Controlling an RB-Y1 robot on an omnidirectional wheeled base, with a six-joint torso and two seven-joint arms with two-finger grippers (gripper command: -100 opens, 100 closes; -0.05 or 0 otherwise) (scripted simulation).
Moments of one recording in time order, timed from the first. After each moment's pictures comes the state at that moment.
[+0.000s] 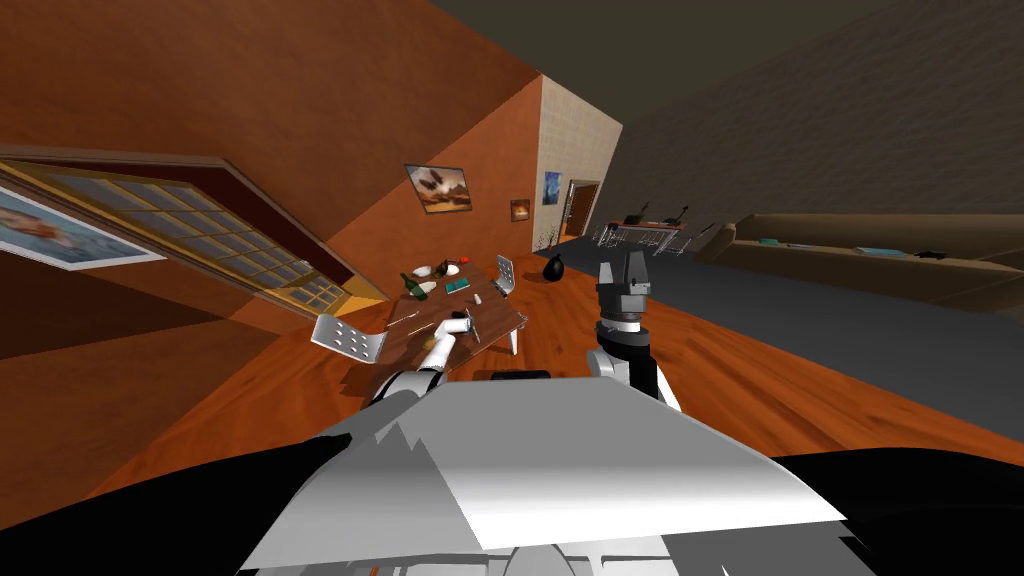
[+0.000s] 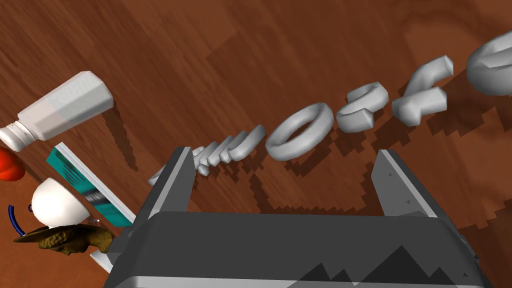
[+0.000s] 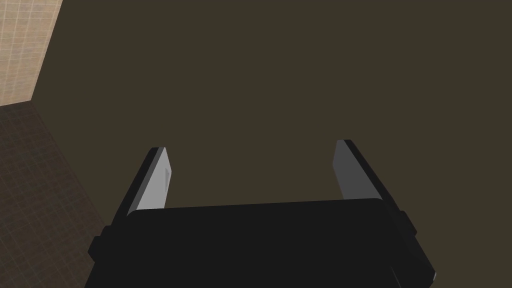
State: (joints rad) left arm -0.37 0.30 0.03 -0.96 0.22 0.81 -0.15; right arm 0.49 -0.02 0.03 -2.40 0.09 -0.54 0.11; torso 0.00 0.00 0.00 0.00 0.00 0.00
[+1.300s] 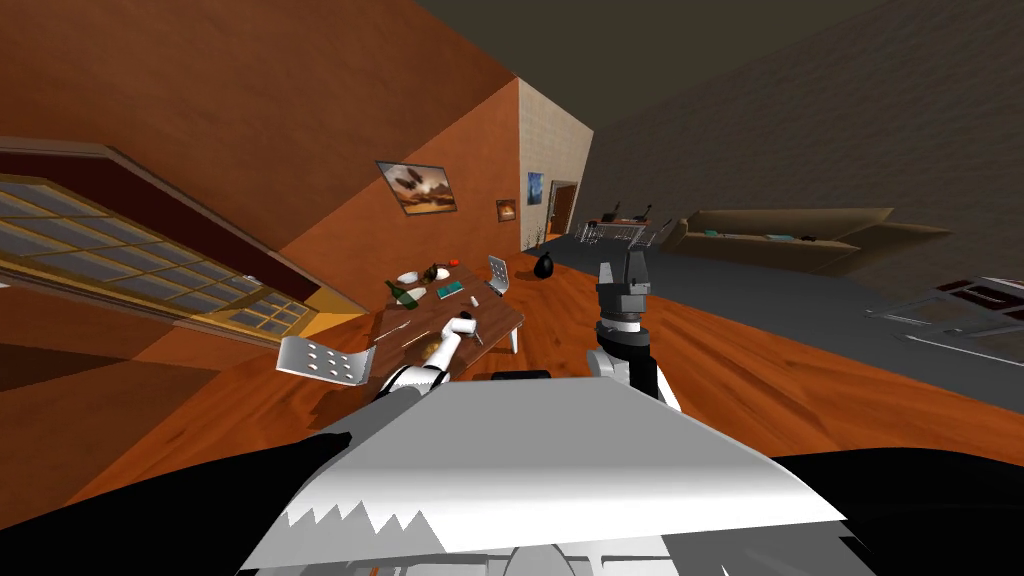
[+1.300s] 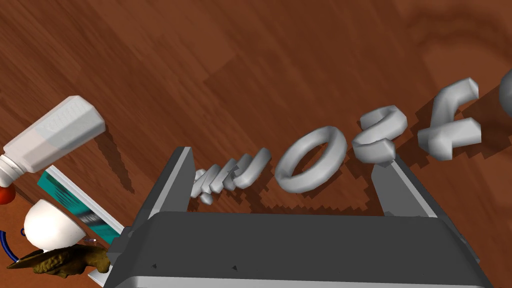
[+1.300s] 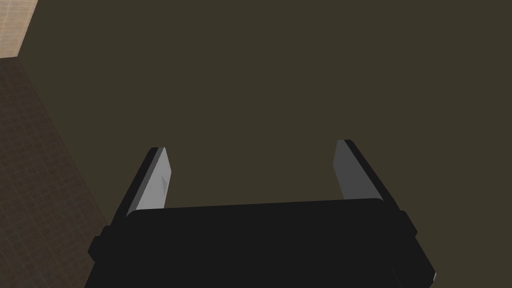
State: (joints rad) left arm -0.40 0.29 -0.09 -0.92 0.14 0.85 0.10; right arm 0.49 -0.02 0.03 -2.40 0.09 -0.54 0.11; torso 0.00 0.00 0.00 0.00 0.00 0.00
